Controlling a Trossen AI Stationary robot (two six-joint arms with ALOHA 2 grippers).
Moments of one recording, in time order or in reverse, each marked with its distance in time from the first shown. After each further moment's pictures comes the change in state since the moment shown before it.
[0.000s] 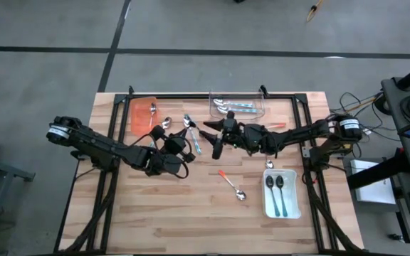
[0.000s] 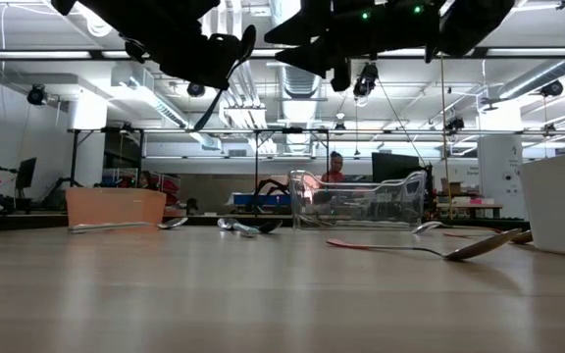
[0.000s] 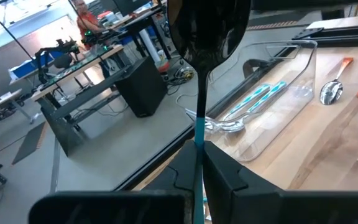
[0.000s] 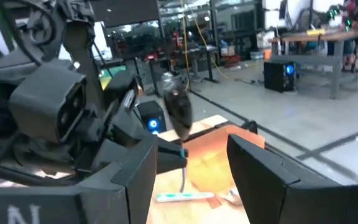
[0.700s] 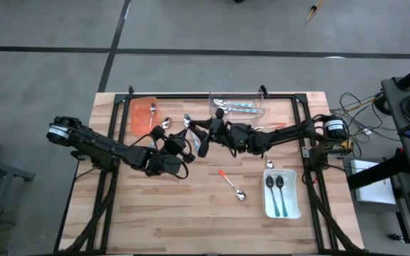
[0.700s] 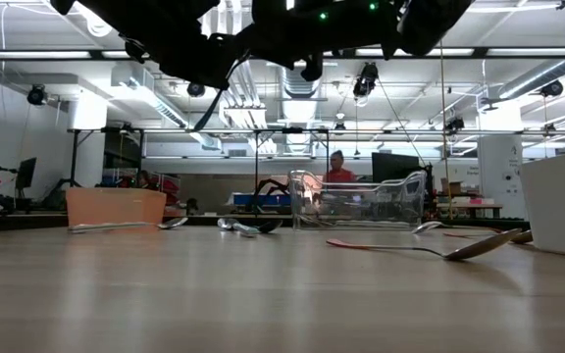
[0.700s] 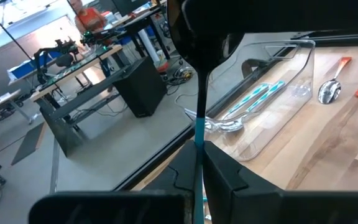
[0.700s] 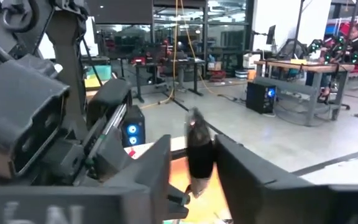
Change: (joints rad) left arm 0.000 0.000 0.000 -0.002 0.001 0.000; right arm 0.000 0.153 0.198 -0.007 0.057 -0.148
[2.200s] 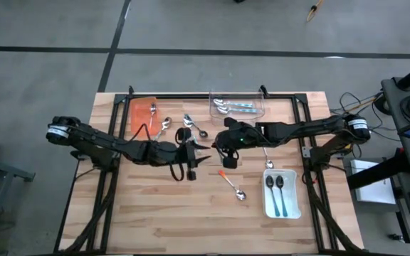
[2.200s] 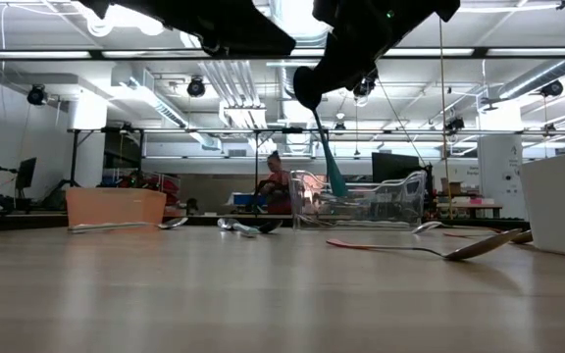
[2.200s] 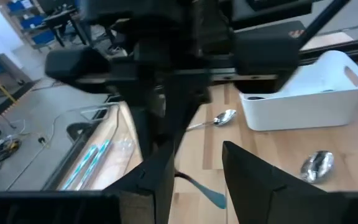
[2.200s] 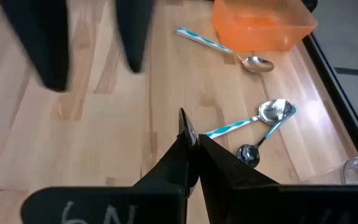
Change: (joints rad) left arm 0.082 -0.013 0.000 0.324 0.848 0.365; right arm 0.003 -0.248 0.045 -1.036 -0.275 -0.093
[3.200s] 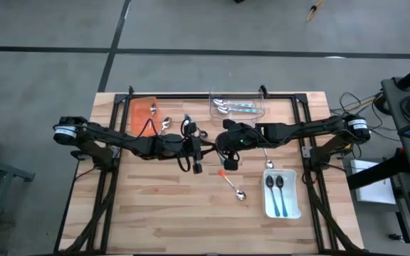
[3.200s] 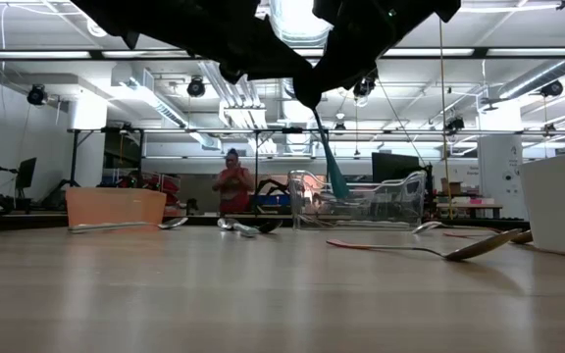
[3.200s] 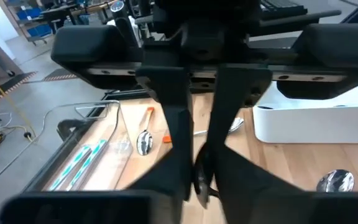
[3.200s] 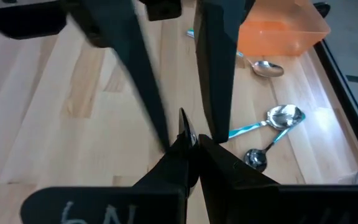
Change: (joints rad) left arm 0.108 0.088 -0.002 0.128 0.115 -0.043; right arm 0.008 0.000 -0.004 0.008 -0.033 -0.027
